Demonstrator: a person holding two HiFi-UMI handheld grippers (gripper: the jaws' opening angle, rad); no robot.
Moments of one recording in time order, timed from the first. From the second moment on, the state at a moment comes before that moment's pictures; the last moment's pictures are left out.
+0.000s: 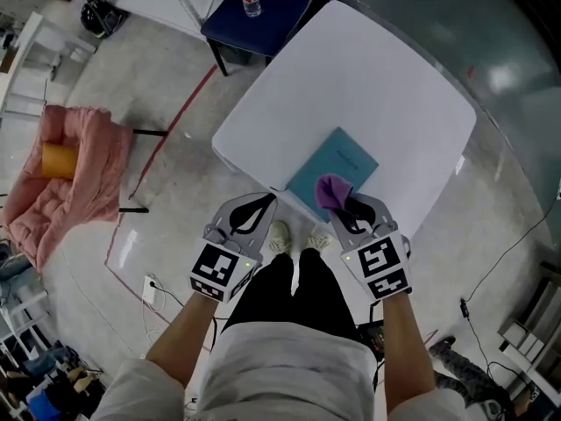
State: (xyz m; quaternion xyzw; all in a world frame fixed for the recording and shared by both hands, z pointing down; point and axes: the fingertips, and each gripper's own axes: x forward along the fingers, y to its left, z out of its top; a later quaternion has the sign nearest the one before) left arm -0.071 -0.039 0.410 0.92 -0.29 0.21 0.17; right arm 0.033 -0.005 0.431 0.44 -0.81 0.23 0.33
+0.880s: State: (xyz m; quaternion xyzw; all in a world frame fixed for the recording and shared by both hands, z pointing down) left arm -0.029 -0.007 0.316 0.94 -0.27 0.18 0.10; right arm 0.057 0.032 0.317 0.46 -0.83 0.20 0.22
